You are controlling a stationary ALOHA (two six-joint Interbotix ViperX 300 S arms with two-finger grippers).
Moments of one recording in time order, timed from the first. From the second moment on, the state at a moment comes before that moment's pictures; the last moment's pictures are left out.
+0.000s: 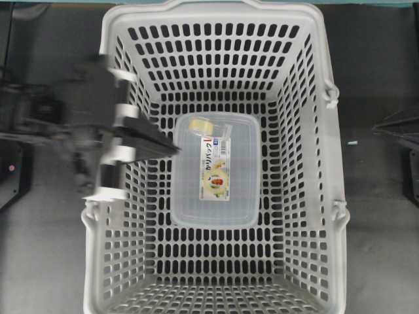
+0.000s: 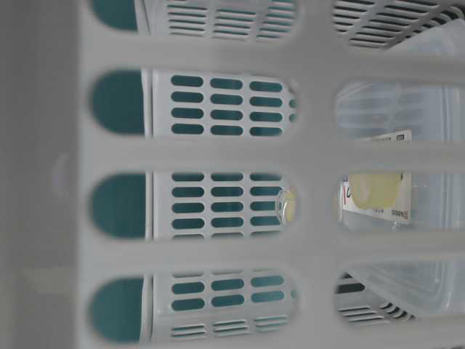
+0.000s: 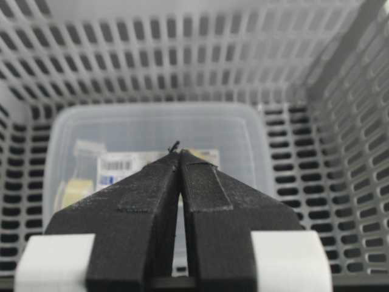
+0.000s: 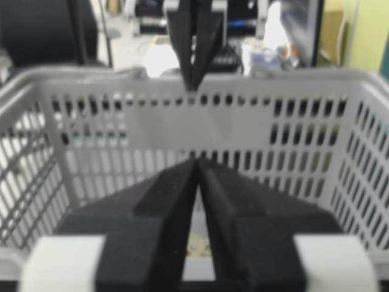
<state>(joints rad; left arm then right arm) -0.06 -0.35 0.43 0.04 0.51 -0.02 0.03 -1.08 1.10 0.00 0.01 -0.01</state>
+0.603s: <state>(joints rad) -0.06 0.03 0.09 0.04 0.88 -0.02 0.03 -1.14 1.10 0.00 0.01 0.00</state>
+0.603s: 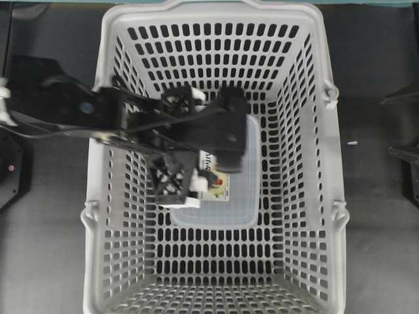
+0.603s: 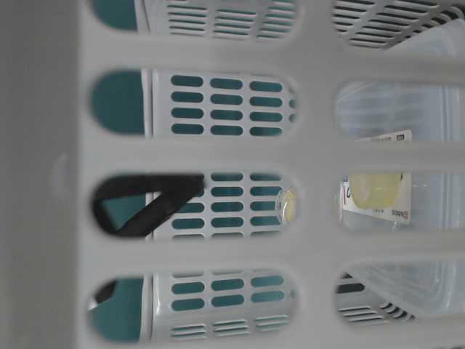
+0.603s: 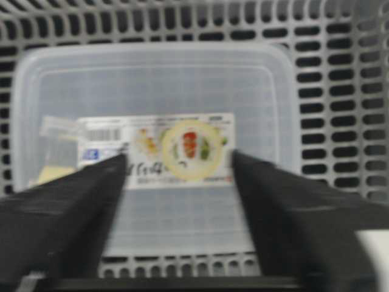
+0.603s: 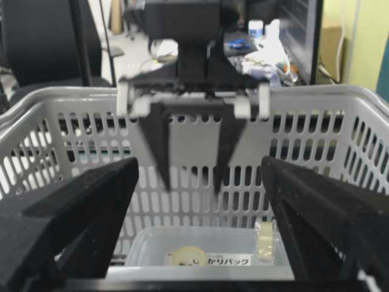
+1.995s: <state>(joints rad) -0.06 0.27 0.03 0.04 0.97 -0.01 0.03 -1.16 1.13 0.00 0.01 0.00</state>
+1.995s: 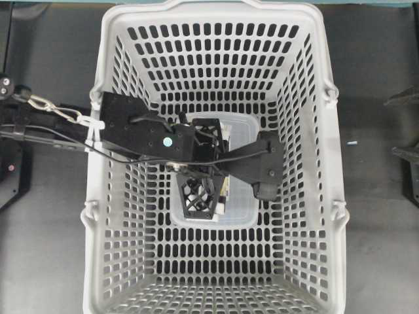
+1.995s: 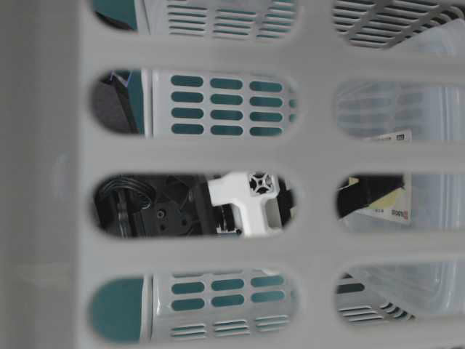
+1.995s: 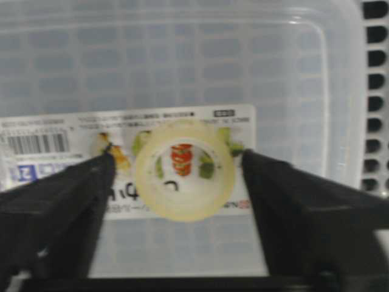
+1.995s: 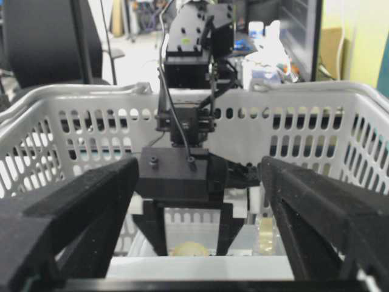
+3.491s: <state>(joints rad) -0.08 0.01 -0.28 0.04 1.34 -0.02 0.03 -1.16 1.13 0.01 0.01 0.02</state>
